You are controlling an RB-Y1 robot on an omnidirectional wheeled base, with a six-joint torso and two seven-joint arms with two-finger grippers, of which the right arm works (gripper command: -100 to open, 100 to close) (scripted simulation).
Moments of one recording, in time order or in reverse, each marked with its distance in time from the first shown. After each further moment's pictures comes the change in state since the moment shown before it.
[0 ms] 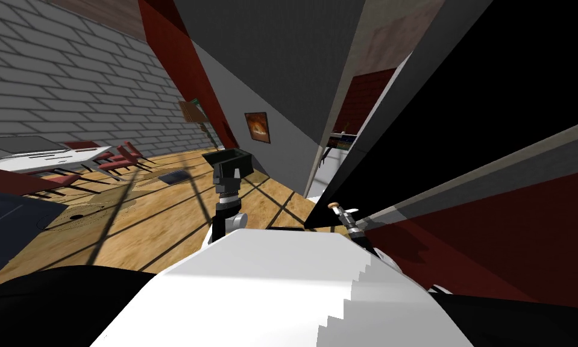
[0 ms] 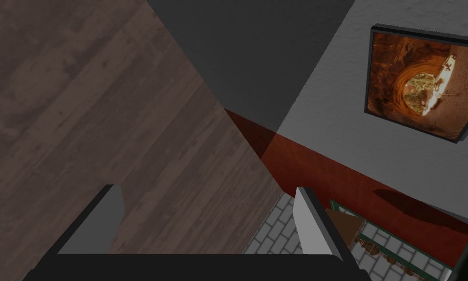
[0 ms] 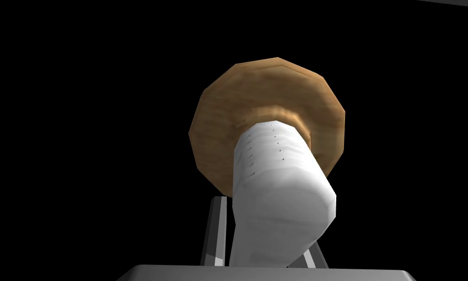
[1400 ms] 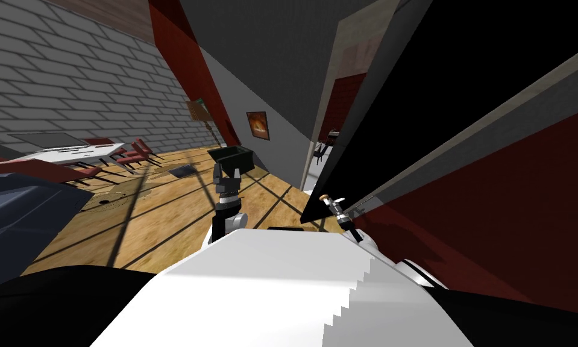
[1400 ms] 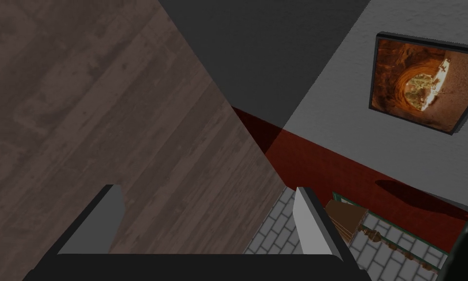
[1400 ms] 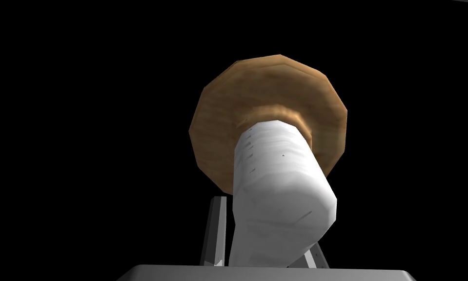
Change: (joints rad) arm -0.172 0.085 -0.043 0.038 0.169 0.110 -0.037
